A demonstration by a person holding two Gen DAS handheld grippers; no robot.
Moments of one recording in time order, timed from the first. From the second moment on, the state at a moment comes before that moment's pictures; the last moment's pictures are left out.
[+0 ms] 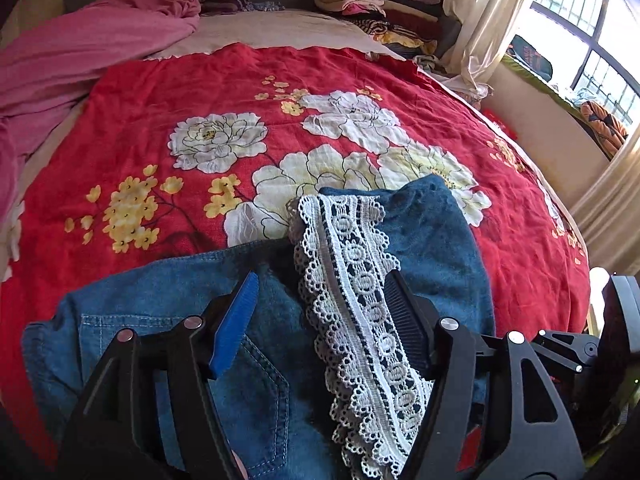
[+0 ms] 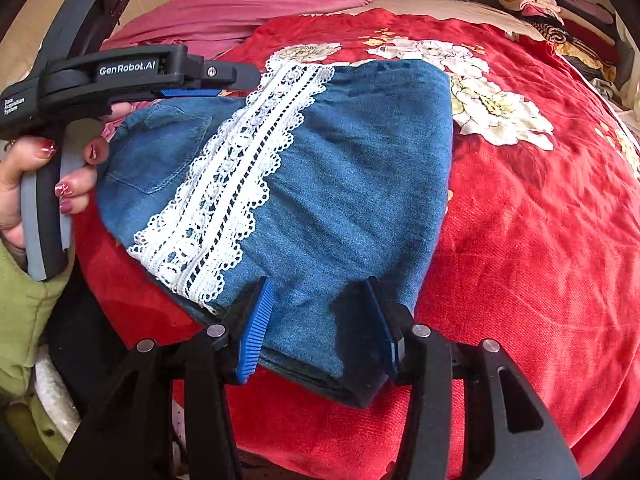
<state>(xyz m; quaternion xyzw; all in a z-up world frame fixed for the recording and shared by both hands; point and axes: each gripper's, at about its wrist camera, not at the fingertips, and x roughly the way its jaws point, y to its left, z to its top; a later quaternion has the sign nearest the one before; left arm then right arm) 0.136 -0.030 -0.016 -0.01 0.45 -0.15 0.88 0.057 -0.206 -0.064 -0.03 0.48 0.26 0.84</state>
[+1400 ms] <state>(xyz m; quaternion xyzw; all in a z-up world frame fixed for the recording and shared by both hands) 0.023 0.006 -0.005 -0.03 0.45 -0.12 0.89 0.184 -0.193 0.011 0.03 0.46 0.27 0.85</state>
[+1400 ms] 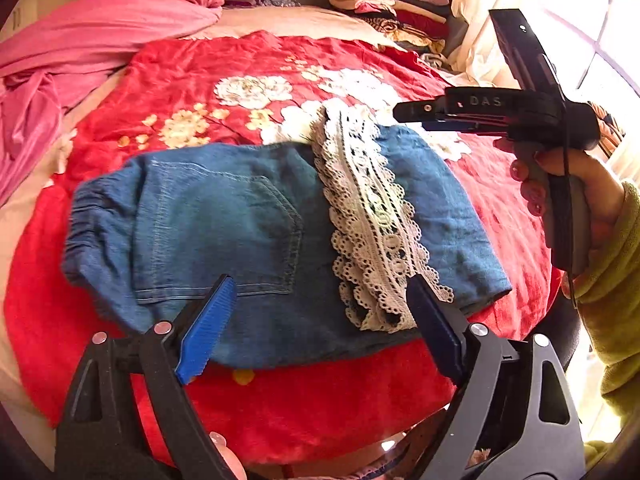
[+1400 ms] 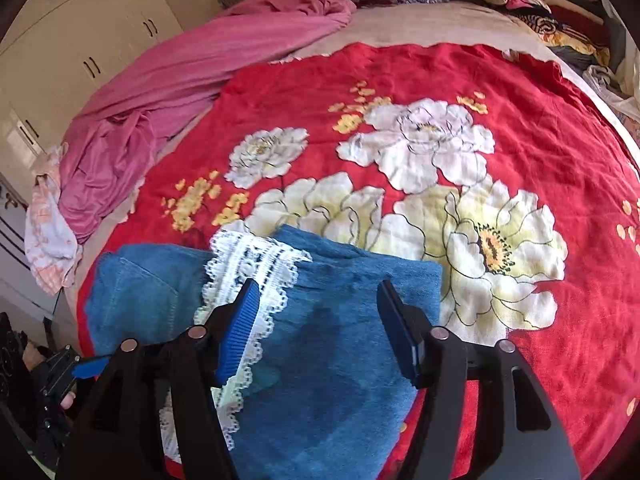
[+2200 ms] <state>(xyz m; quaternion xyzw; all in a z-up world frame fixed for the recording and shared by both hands) 0.002 0.144 -0.032 -0.24 0.46 -0.03 0.86 0.159 0.007 0.036 -0.12 0.46 0.41 0.78</state>
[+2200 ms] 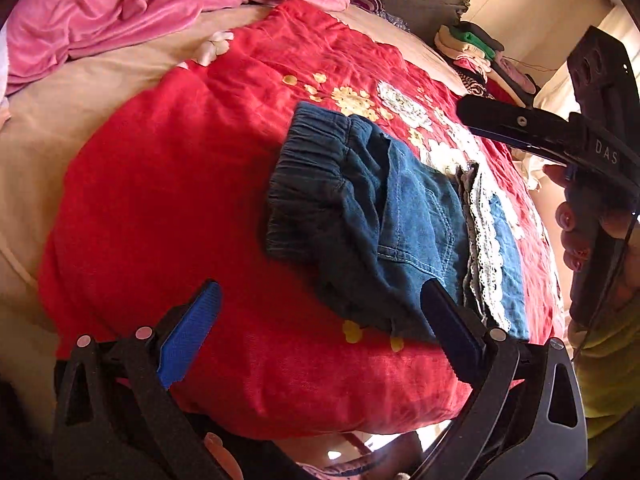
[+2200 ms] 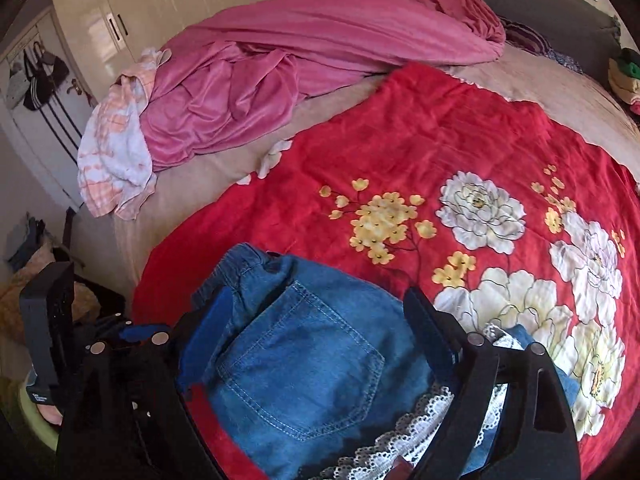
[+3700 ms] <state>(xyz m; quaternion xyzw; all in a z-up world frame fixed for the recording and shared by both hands) 0.037 0.030 0.008 -0.22 0.41 -0.11 0.88 0.177 -0.100 0.045 0.07 0.41 0.51 0.76</state>
